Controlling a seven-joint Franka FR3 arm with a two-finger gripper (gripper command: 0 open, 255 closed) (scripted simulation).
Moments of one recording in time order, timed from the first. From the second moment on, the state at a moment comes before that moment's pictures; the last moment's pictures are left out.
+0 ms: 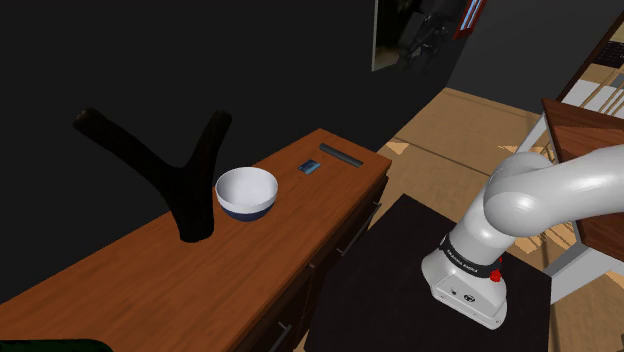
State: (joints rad) arm 0.01 -0.81 -0.06 -2.27 0.11 1.54 0.06
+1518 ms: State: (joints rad) arm 0.00 -0.30 -0.25 -2.44 0.04 2.14 -0.25
